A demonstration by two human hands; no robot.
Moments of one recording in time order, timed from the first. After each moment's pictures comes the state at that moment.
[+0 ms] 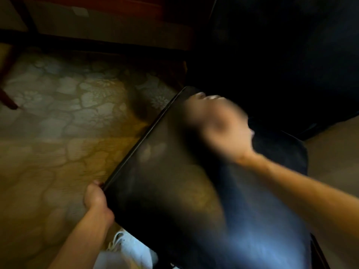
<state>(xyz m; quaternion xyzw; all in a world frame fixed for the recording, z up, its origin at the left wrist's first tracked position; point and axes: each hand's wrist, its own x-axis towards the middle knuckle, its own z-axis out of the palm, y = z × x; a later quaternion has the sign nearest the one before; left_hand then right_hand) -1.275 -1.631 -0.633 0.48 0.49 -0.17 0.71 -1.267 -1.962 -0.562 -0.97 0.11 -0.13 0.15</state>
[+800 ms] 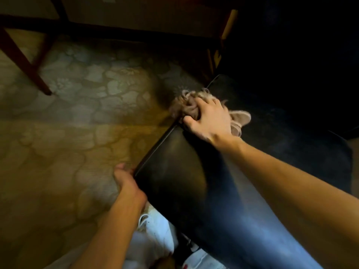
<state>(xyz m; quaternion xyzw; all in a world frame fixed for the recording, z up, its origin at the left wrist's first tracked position) -1.267 -1.619 -0.644 0.38 0.46 -0.21 0.77 -1.227 -1.834 -0.553 -0.99 0.08 -0.01 0.10</state>
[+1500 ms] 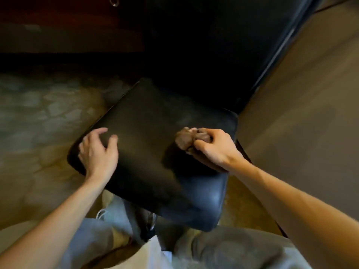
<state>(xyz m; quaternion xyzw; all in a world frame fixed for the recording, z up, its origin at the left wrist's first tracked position) -1.369 -1.697 -0.535 0.88 -0.01 -0.01 0.47 -1.520 -1.945 -0.459 -0.88 0.31 -0.01 0.36</state>
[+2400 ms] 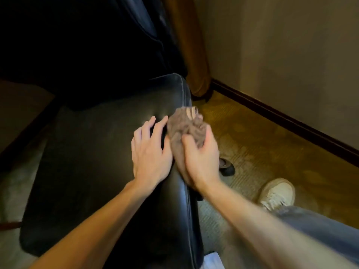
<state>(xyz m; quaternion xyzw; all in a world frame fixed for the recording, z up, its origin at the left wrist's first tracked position) -1.452 -1.973 -0.605 0.88 -0.46 -0.03 0.13 -1.573 -2.024 -0.618 -0.48 0.48 -0.31 0.66</state>
